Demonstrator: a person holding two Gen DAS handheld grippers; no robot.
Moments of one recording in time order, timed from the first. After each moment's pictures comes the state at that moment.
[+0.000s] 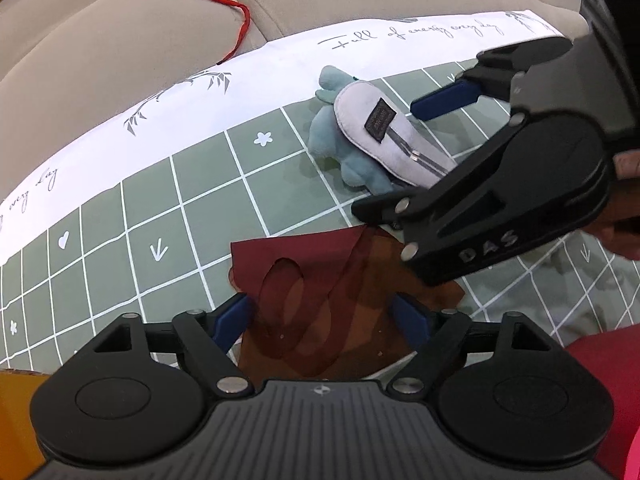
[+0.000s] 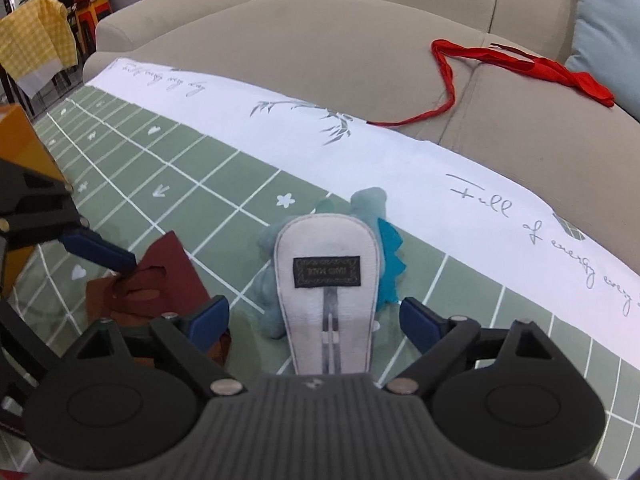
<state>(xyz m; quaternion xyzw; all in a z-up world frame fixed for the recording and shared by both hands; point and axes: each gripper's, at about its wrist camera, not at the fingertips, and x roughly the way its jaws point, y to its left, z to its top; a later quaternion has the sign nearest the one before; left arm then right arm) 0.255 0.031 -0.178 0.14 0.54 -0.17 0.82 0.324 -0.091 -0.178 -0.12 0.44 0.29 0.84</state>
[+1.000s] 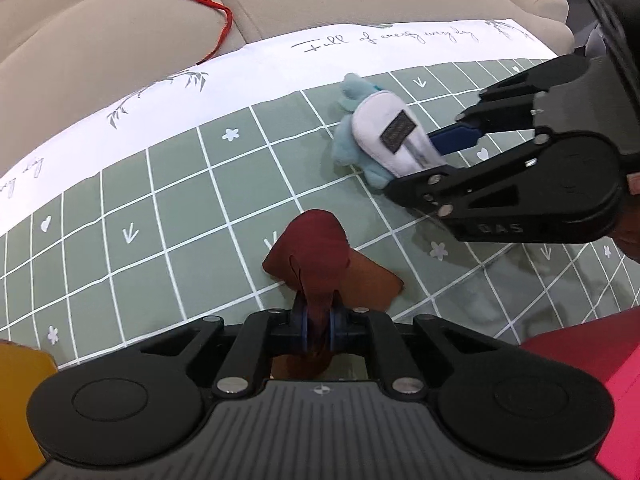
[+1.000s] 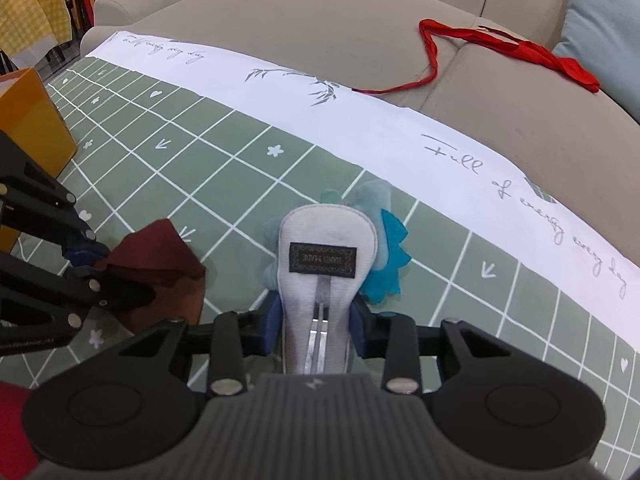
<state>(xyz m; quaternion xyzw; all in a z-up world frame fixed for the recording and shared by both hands) 0.231 0.023 -0.174 0.11 0.53 -0.18 0.82 0.300 -0.115 -0.174 -0.15 0.47 0.27 0.83</state>
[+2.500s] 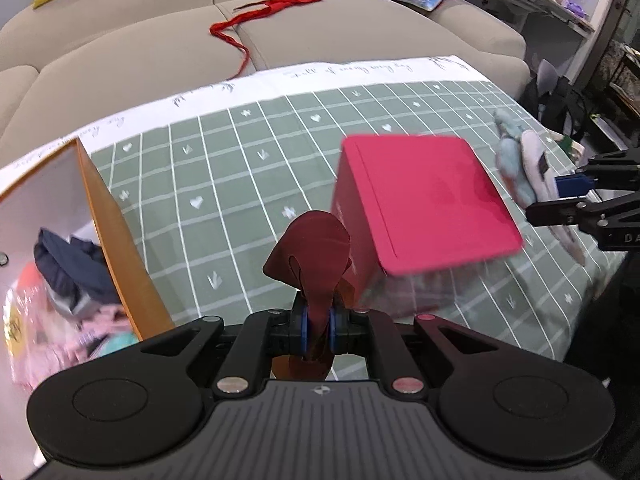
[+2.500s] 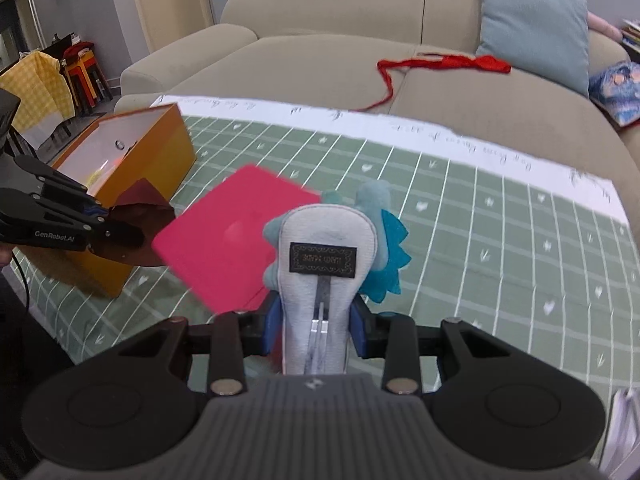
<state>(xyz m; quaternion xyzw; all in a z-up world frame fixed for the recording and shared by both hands) 0.019 0.052 -0.105 0.07 0.47 -0.18 0.86 0.044 -0.209 -0.056 -0.05 0.42 0.24 0.87</state>
